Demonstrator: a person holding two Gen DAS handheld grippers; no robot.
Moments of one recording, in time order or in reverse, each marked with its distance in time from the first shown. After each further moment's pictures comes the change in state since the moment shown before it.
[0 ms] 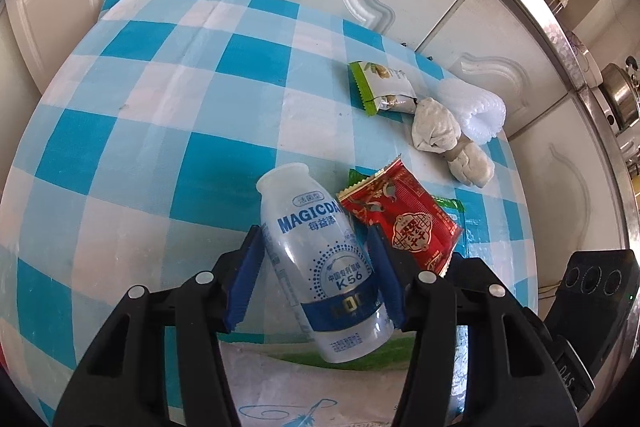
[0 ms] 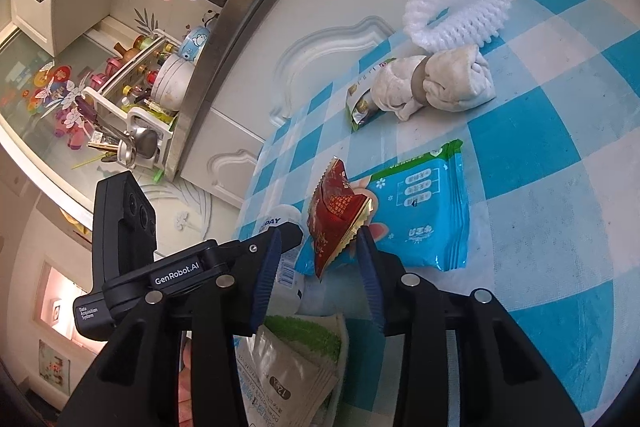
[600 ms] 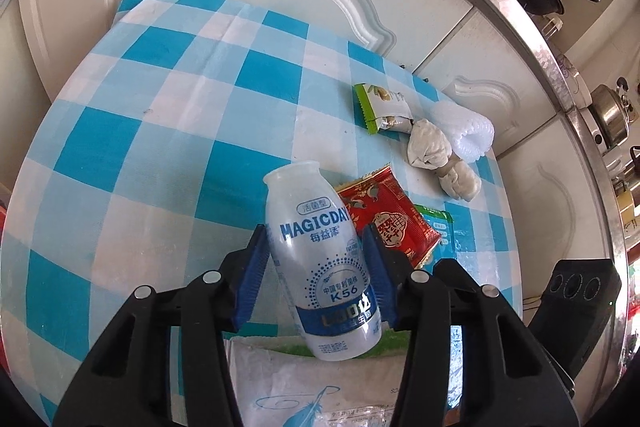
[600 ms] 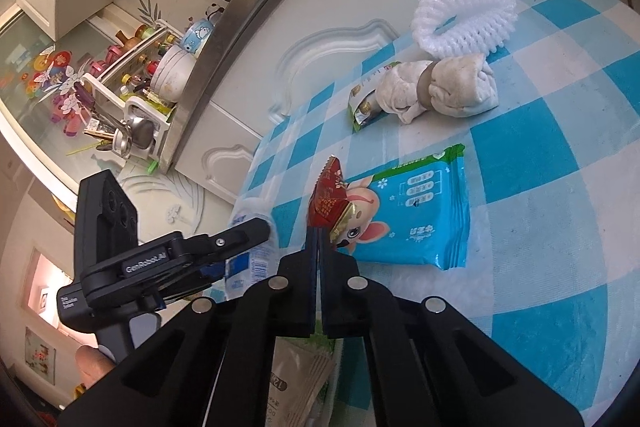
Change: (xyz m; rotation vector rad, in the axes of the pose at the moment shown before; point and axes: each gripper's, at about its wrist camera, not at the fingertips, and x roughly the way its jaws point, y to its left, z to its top) left arm -0.025 0.017 -0.002 -0.051 -0.058 -0.042; right arm -0.001 0.007 -0.001 -0.061 -0.011 -0.046
